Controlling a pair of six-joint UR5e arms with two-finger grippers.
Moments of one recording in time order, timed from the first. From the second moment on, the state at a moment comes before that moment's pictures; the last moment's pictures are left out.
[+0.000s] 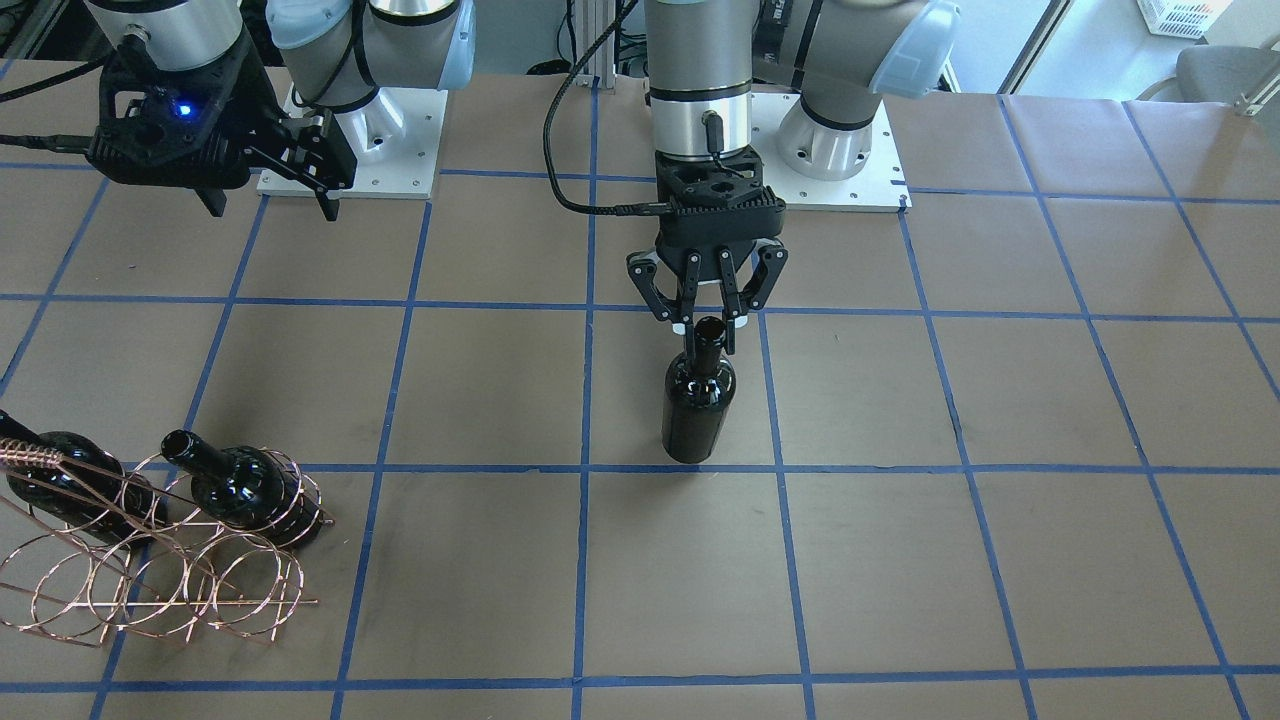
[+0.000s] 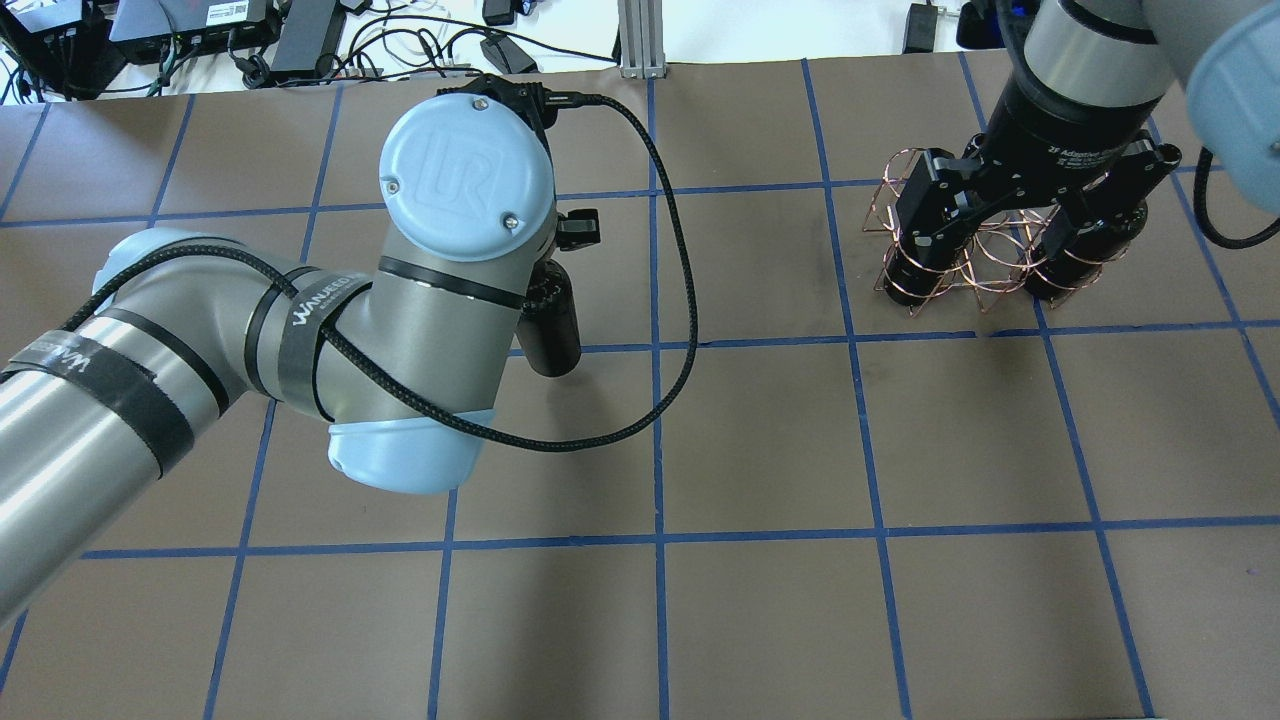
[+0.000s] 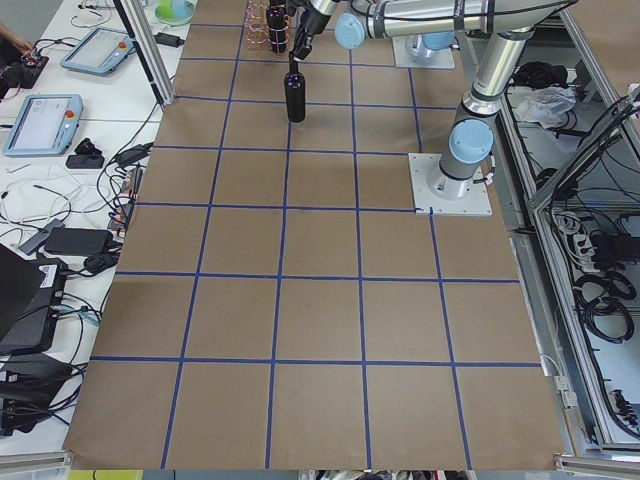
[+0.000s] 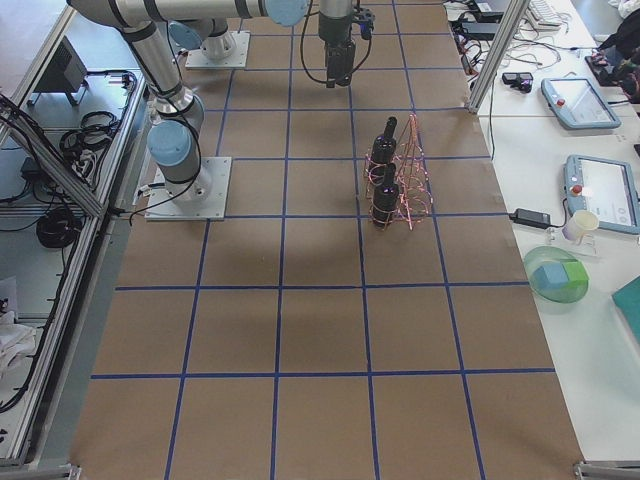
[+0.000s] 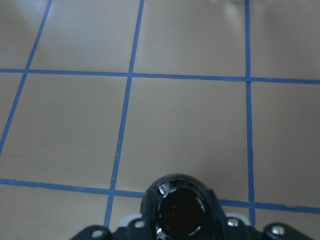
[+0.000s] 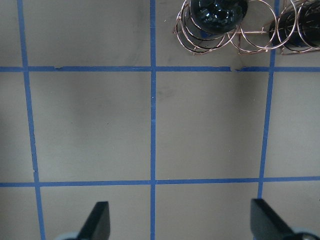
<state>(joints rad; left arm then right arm) -1.92 -1.64 -1.87 -0.76 1.85 -0.36 1.55 -1.63 1.59 -1.49 -1.62 -0.02</state>
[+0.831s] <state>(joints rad) -1.89 -1.70 -1.86 -0.68 1.78 -0.34 1.55 -1.63 1.59 -1.49 -1.62 -0.02</state>
